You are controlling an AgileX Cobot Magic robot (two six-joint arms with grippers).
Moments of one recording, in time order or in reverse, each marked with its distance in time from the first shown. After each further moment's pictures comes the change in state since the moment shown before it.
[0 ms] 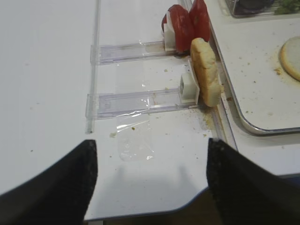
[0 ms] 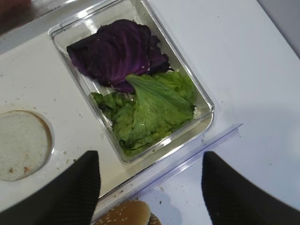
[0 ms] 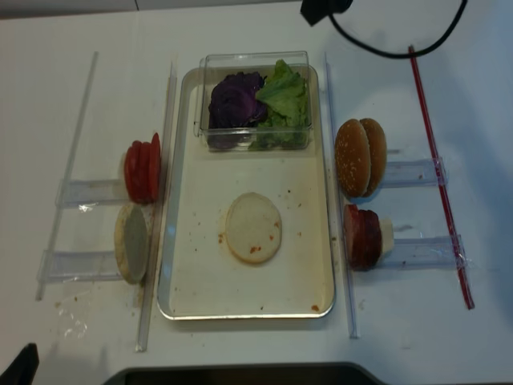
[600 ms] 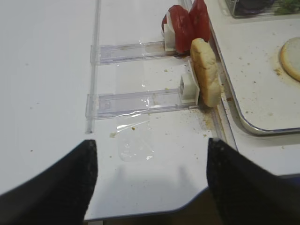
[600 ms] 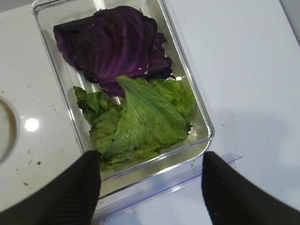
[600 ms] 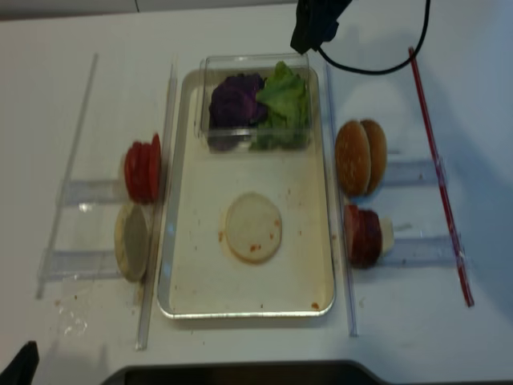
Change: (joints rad) left arm 0.000 0.000 0.000 0.000 0.000 -0.002; right arm 0.000 0.167 -0.090 0.017 -0.008 -0.220
